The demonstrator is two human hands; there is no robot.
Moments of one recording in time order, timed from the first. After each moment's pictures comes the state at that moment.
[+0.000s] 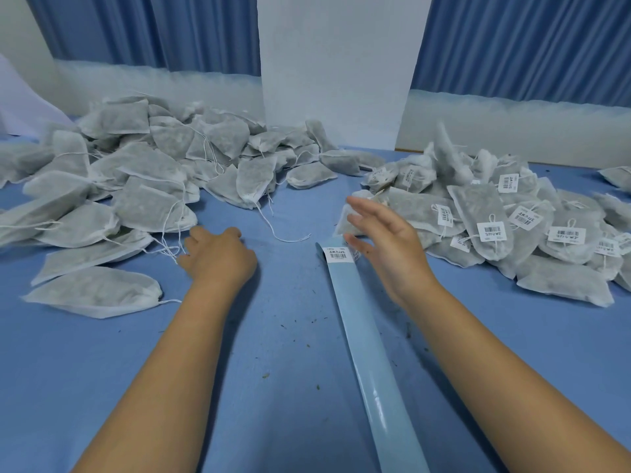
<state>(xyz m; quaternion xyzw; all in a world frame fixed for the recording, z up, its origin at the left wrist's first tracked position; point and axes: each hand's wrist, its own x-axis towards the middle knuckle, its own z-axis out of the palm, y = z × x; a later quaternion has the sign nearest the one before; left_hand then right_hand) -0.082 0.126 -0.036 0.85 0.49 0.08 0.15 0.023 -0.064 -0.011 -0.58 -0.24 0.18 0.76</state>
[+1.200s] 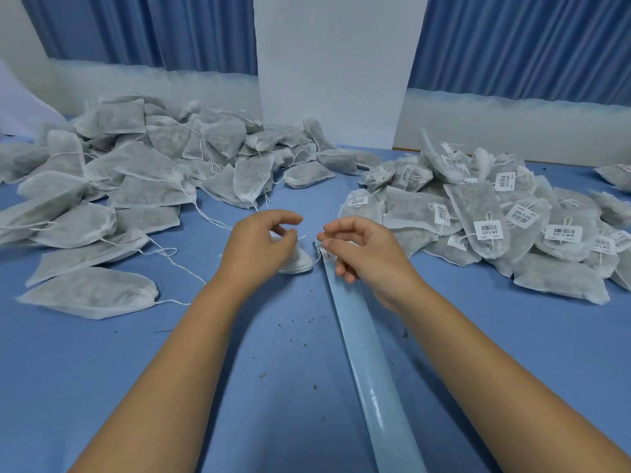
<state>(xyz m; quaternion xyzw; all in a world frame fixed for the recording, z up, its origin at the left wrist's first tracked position) -0.073 0.094 -0.025 0.85 0.19 0.32 0.36 0.012 -0.060 -0.013 -0.67 -0.29 0.21 0.65</state>
